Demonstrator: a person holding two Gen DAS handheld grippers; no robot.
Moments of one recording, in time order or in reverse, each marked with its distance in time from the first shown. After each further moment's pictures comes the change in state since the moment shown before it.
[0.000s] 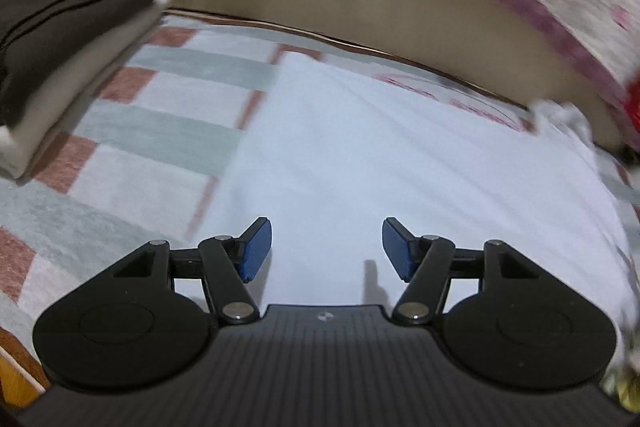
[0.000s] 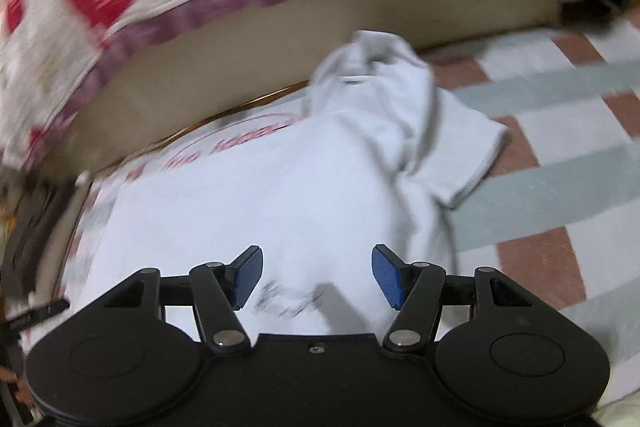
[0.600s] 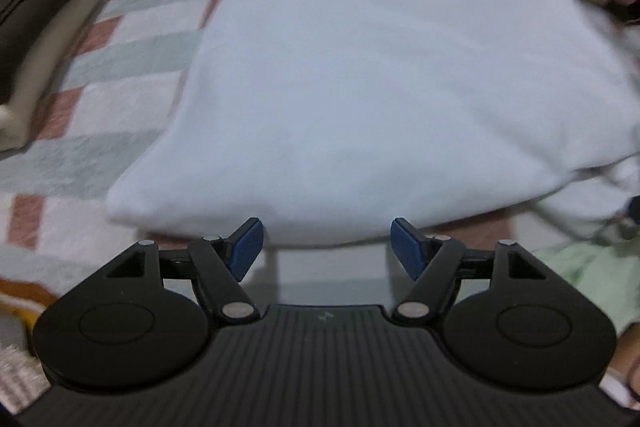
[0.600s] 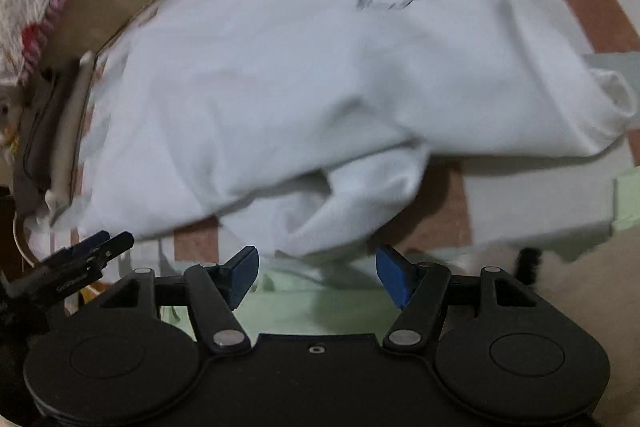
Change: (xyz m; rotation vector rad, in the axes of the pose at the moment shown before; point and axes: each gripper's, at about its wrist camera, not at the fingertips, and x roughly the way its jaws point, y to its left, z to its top) left arm 0.002 -0.018 -0.053 0.158 0.254 0.123; right arm 0.019 0.059 -0.103 0.148 0.420 0.026
